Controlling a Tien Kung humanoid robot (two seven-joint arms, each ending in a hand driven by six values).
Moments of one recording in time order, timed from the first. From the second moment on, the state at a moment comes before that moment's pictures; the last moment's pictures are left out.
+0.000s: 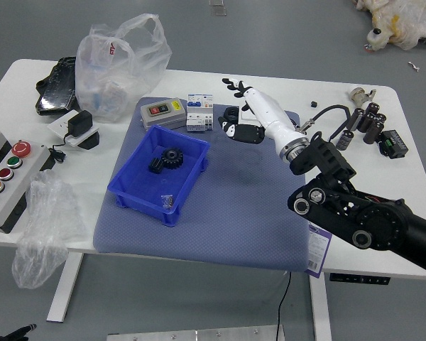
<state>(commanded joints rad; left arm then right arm) -0.21 0.21 -0.81 -0.29 0.78 0.04 0.21 0.69 -0.31 0.58 1.26 -1.50 -0.49 -0.12</state>
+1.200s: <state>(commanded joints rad) -0.19 0.20 -0.72 -0.28 0.70 0.05 0.18 0.17 -0.40 1.28 1.42 -1.46 -0.54 0.15</state>
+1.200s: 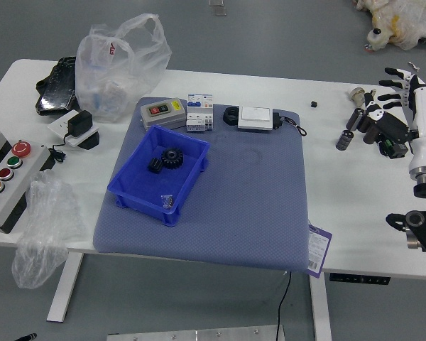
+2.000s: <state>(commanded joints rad) -0.14 0.22 -0.73 -0.28 0.67 0.06 0.20 0.32 -0.42 1.14 1.32 -1.39 -0.47 0.11</state>
